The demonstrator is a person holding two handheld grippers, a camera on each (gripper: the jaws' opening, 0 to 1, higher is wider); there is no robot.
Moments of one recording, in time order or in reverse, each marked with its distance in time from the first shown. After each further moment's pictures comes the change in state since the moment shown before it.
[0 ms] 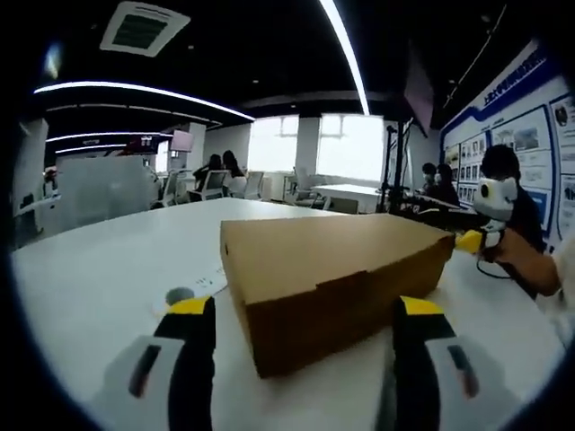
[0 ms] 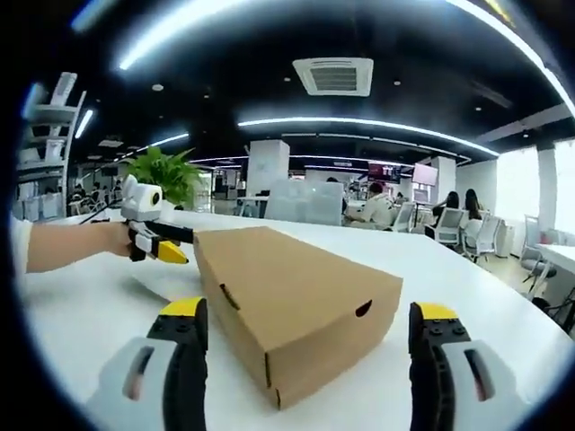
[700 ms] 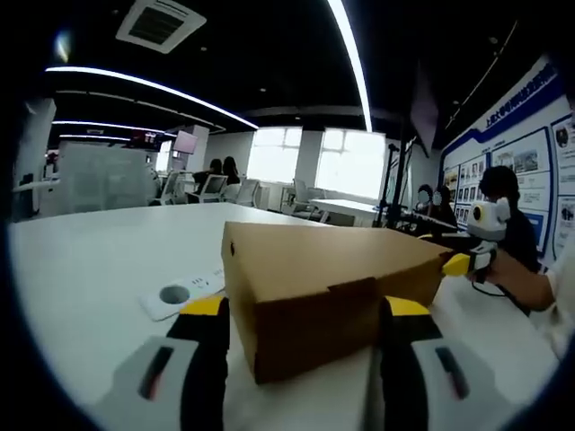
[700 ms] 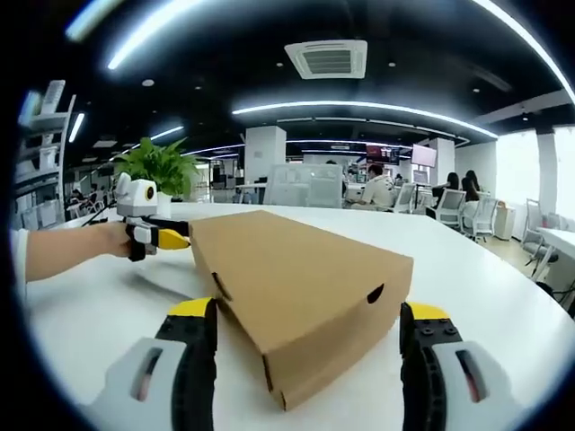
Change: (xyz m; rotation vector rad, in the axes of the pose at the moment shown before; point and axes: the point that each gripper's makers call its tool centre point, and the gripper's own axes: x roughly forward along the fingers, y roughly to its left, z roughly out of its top) left arm 0.003 -0.001 0.001 -0.097 -0.071 -0.035; right arm 0.017 0.006 -0.012 0.030 0.057 0.025
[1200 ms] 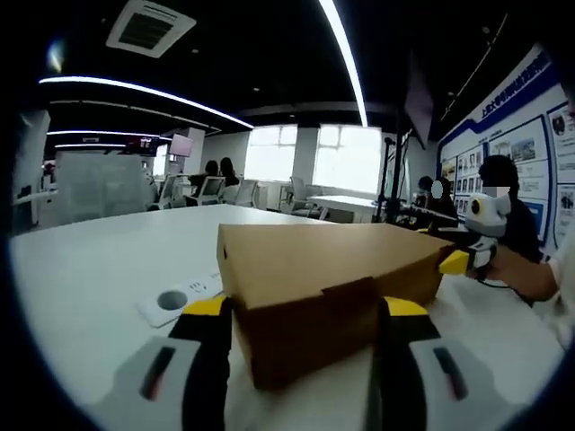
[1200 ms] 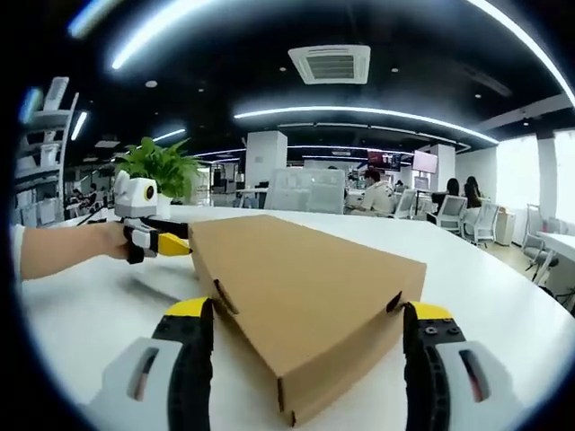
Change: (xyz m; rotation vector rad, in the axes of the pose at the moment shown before) left arm 0.003 -0.003 0.001 0.046 0.007 0.000; right arm 0.014 0.005 0.000 0.000 -0.028 -0.028
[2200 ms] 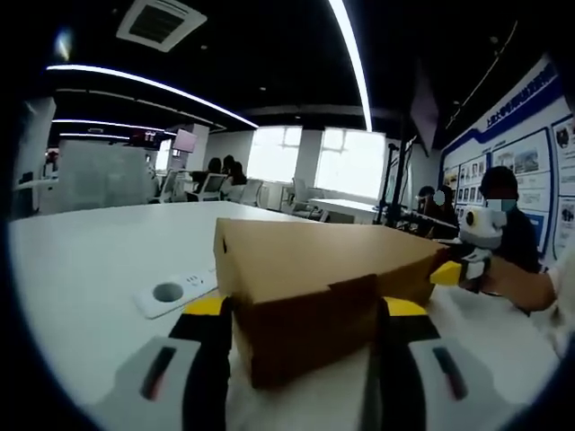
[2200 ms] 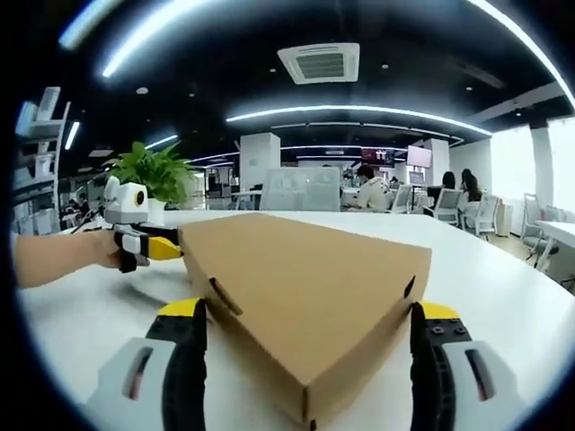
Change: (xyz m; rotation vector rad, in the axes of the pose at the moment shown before) left arm 0.003 0.000 -0.004 -0.046 -0.010 0.005; right arm 0.013 -0.002 -0.007 0.038 0.001 -0.004
